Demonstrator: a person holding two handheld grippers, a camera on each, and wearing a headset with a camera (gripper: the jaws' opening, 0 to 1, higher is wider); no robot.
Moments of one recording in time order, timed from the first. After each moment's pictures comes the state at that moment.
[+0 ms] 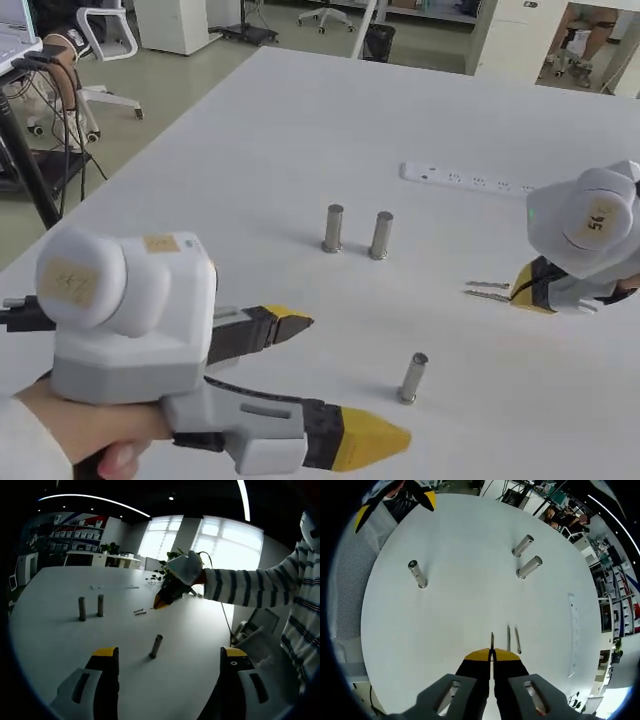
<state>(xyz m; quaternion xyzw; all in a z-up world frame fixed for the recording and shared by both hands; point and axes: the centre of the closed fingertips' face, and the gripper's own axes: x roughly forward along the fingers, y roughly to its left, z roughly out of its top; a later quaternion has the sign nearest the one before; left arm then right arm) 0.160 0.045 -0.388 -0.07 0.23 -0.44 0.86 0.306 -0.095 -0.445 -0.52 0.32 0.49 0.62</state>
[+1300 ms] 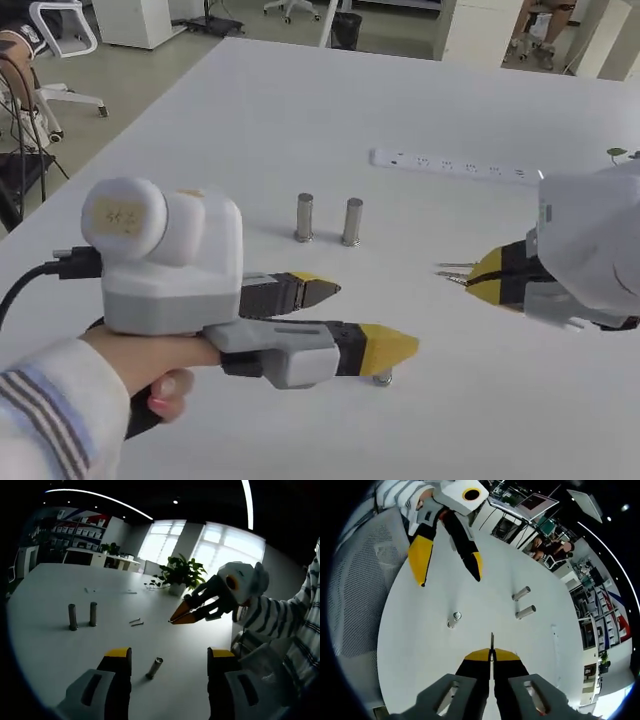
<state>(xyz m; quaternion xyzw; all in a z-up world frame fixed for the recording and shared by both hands) 0.197 0.015 -0.376 -0.11 0.22 -0.45 0.86 0.236 -0.051 -0.387 -0.50 0.19 0.50 0.68</state>
